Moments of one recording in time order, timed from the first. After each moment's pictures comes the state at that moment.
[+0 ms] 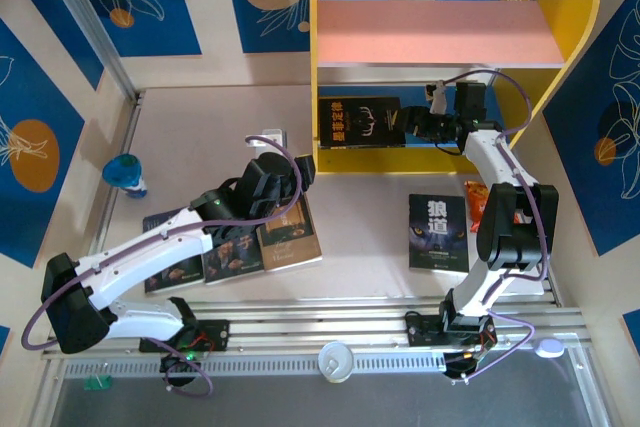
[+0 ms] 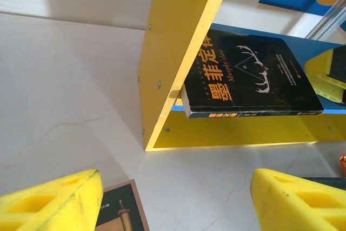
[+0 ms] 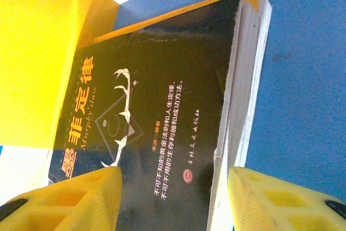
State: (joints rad) left arm -0.92 1.25 1.08 -0.31 -0.54 -0.59; right arm -0.05 1.71 1.32 -0.36 -0.75 0.32
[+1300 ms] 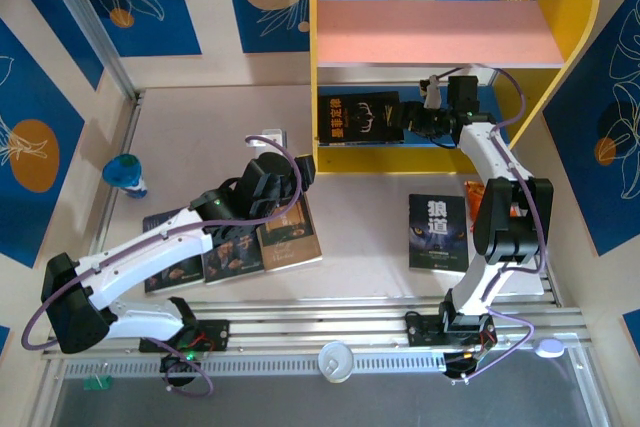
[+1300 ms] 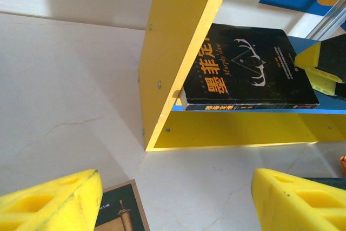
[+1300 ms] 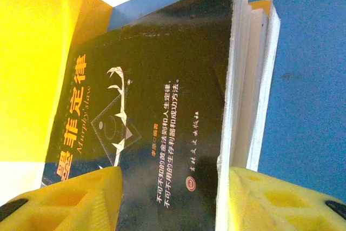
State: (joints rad) left arm -0.91 1.25 1.08 -0.31 -0.54 -0.59; right arm -0.01 1.76 1.41 -0.41 -0.70 0.32
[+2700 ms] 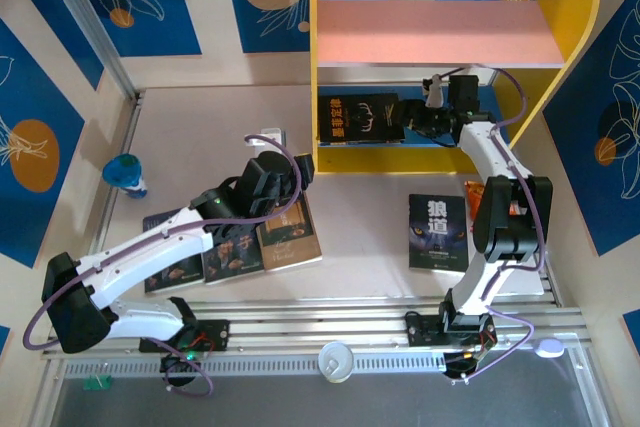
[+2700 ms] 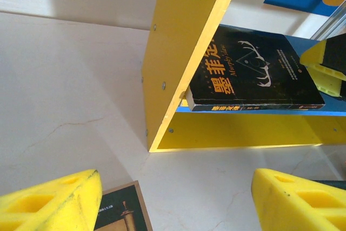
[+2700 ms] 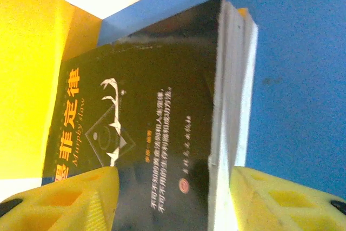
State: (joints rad) left arm -0.90 1.25 1.08 -0.31 -0.54 -0.59; right arm -0.02 1.76 1.40 -0.40 -0.67 0.38
